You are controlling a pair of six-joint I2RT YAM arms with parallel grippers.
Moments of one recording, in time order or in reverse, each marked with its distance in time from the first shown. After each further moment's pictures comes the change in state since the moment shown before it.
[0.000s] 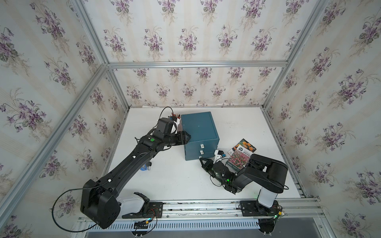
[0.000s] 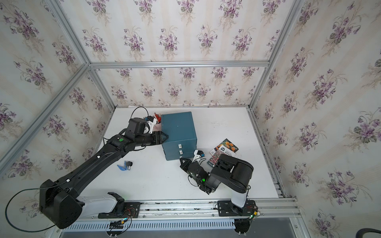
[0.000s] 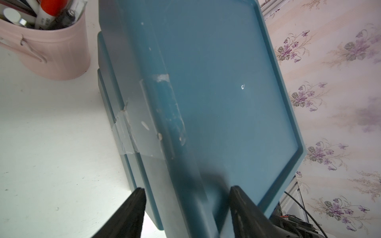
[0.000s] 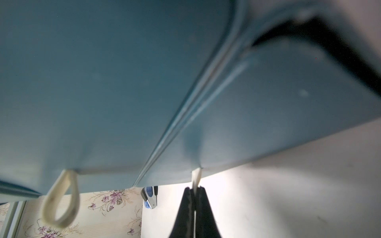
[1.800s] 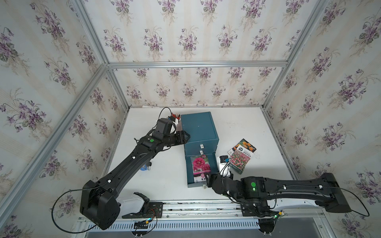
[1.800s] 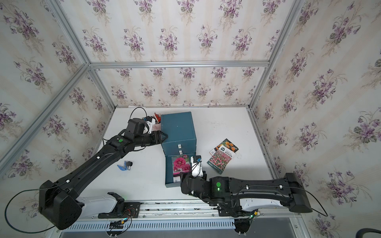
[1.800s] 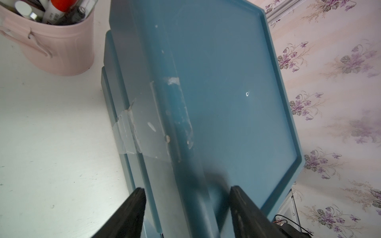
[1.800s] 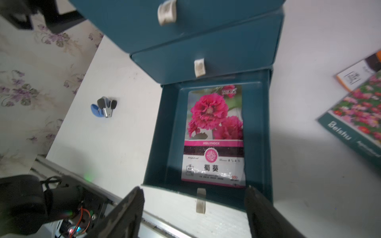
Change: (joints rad) left arm 0.009 -0.016 -0.019 0.019 -0.007 -0.051; right arm 0.393 -0.725 0.456 -1.729 0.328 -0.249
